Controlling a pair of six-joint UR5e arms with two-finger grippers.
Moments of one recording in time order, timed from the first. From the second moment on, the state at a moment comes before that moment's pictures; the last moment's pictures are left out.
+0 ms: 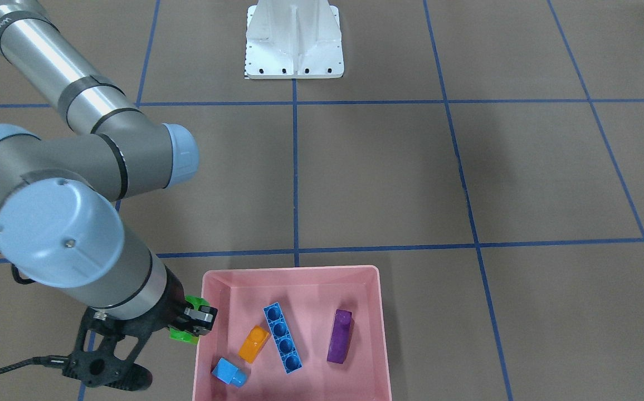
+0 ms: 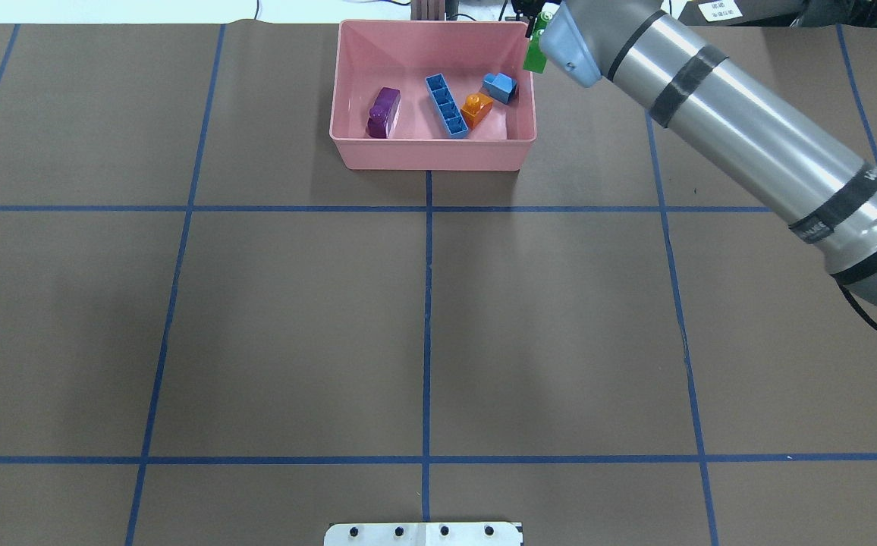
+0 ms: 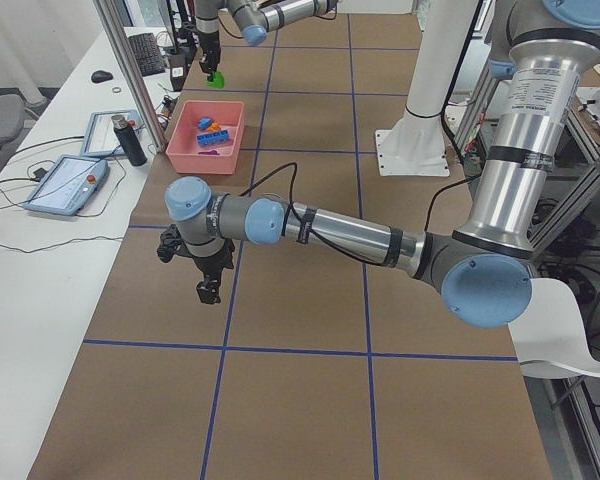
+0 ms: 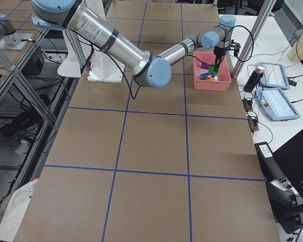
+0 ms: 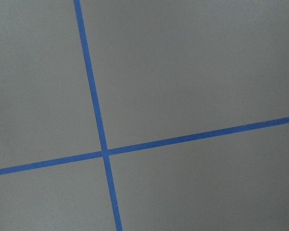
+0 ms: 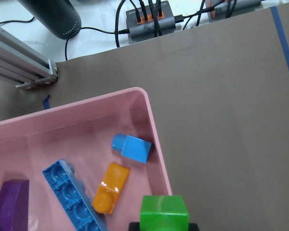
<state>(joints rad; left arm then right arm) -1.47 -1.79 -1.58 -1.45 -2.36 0.04 0.99 -0.48 0.96 -1.41 2.11 1.09</state>
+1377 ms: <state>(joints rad) -1.53 -1.63 -1.64 -1.50 -2.35 0.08 1.07 -0.57 1.06 -1.44 2.13 0.91</state>
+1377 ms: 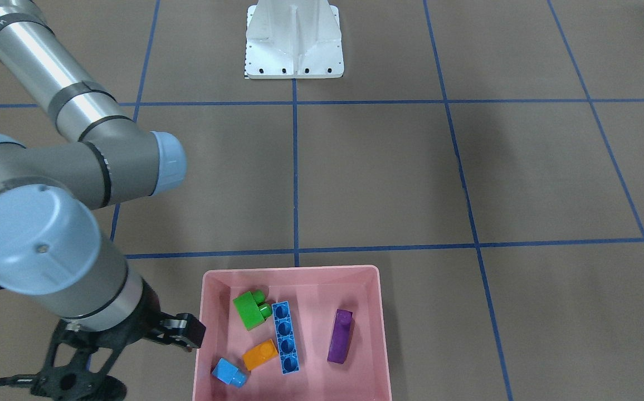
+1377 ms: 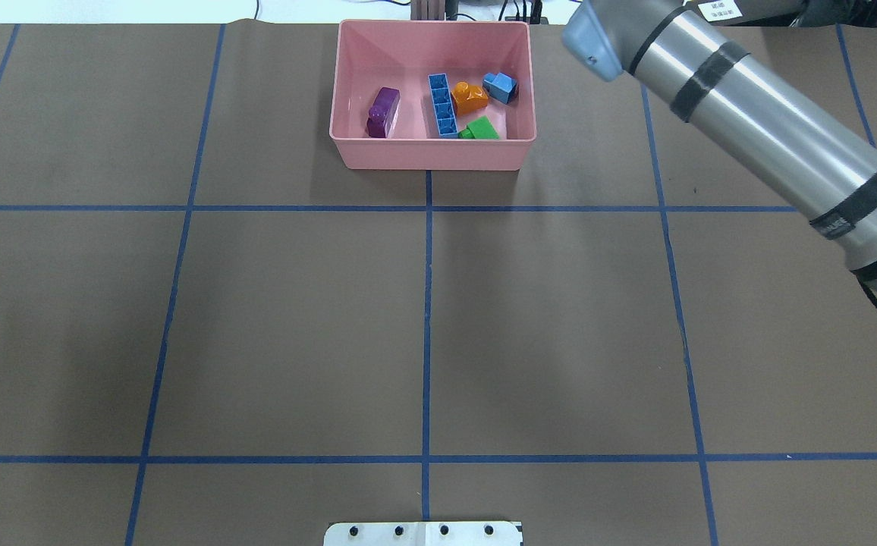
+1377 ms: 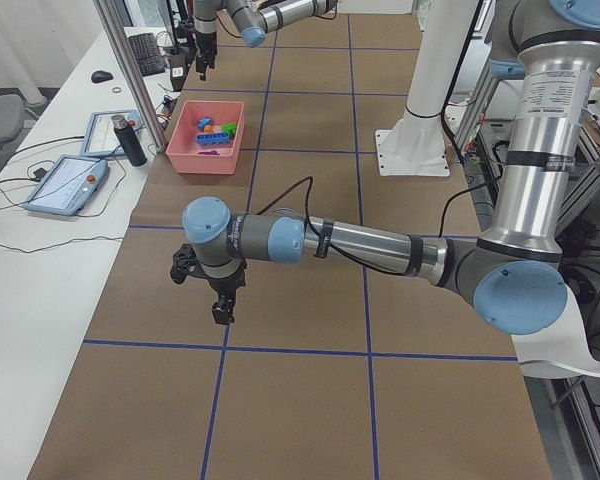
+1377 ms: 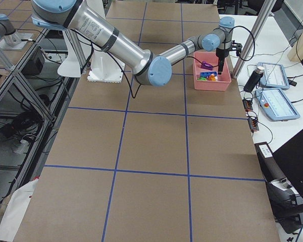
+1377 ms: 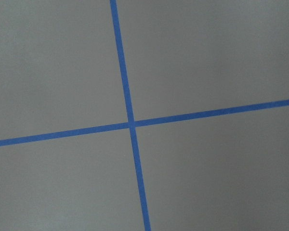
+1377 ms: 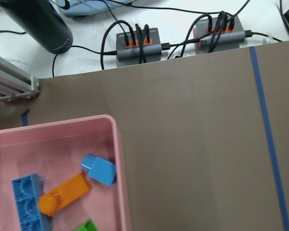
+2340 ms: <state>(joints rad) -1.59 -1.49 -1.76 -1.53 -2.35 0.23 1.43 -1.12 1.29 -1.46 2.30 0.18</state>
